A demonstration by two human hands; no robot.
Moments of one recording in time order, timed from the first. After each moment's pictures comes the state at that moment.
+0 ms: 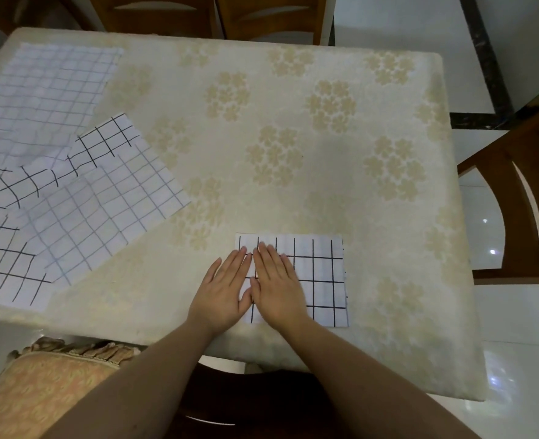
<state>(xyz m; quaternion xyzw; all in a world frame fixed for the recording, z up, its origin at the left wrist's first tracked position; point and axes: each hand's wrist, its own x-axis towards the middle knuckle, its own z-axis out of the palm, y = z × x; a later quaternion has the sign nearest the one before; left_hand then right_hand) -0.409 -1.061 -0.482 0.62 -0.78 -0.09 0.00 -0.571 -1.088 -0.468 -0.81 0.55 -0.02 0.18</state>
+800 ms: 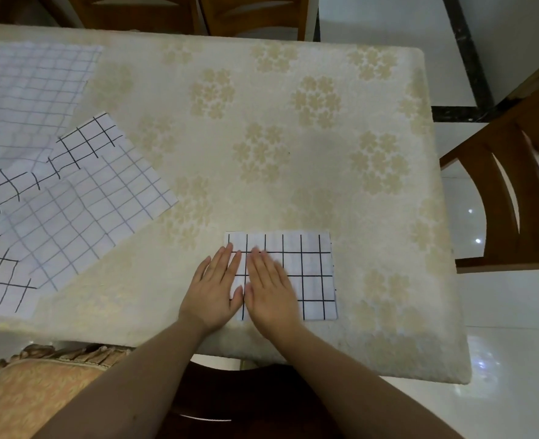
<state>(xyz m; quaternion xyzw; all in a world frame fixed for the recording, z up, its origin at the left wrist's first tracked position) -0.411 -1.062 -0.473 0.62 -0.78 -0.10 -0.02 -0.577 -1.065 -0.460 -0.80 0.57 -0.03 0.19</state>
